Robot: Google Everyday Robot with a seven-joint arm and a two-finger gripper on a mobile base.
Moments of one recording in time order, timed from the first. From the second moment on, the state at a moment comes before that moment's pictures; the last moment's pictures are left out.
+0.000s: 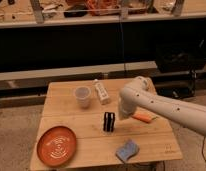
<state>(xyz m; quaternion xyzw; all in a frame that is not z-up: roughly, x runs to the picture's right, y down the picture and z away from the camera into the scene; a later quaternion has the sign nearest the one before) 0.103 0.163 0.784 -0.30 -0.10 -0.11 0.94</state>
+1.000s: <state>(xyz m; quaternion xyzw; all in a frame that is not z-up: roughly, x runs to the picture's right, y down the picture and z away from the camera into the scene) 0.068 0.167 0.773 -0.31 -0.15 -0.14 0.93</state>
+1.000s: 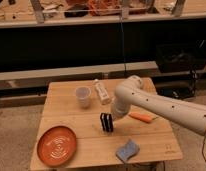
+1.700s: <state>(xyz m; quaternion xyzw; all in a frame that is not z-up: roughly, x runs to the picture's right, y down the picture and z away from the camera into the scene) 0.041 0.173 0.761 -0.31 -0.19 -0.18 0.91</state>
